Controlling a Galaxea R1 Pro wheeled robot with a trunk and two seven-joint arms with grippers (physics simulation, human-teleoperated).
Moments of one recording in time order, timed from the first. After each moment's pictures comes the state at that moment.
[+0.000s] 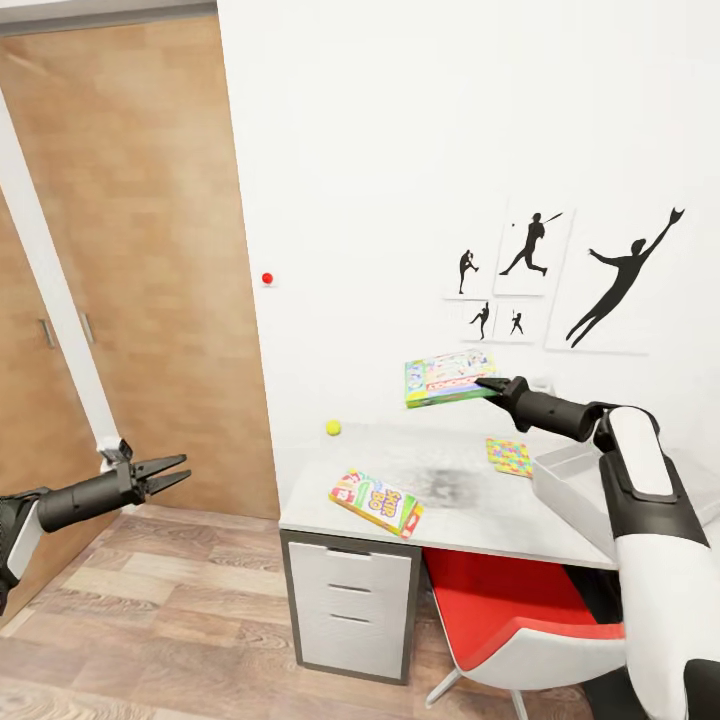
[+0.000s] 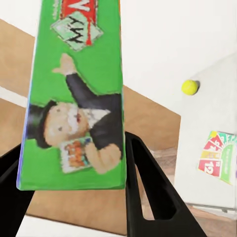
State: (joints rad) left arm -0.71 0.44 0.32 -0.79 0.18 0.89 -1.48; right arm -0.86 -0.18 -0.23 -1.18 -1.24 1.04 -0.19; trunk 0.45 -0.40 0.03
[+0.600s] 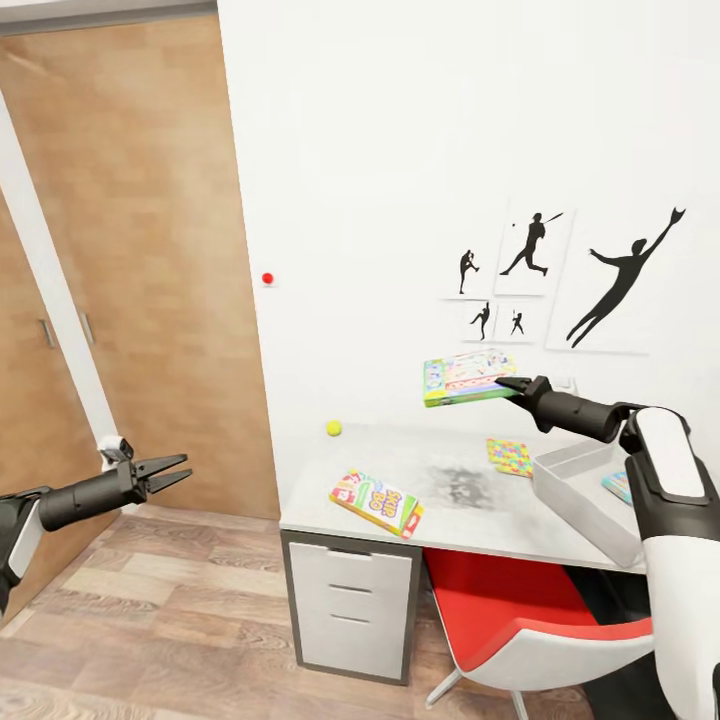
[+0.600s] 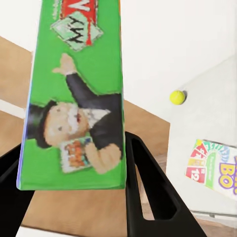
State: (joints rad) left arm -0.71 0.44 0.32 -0.79 0.18 0.88 -1.49; right arm -0.85 -0.26 -0.24 -1.17 -1.29 1.04 -0.19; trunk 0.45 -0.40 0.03
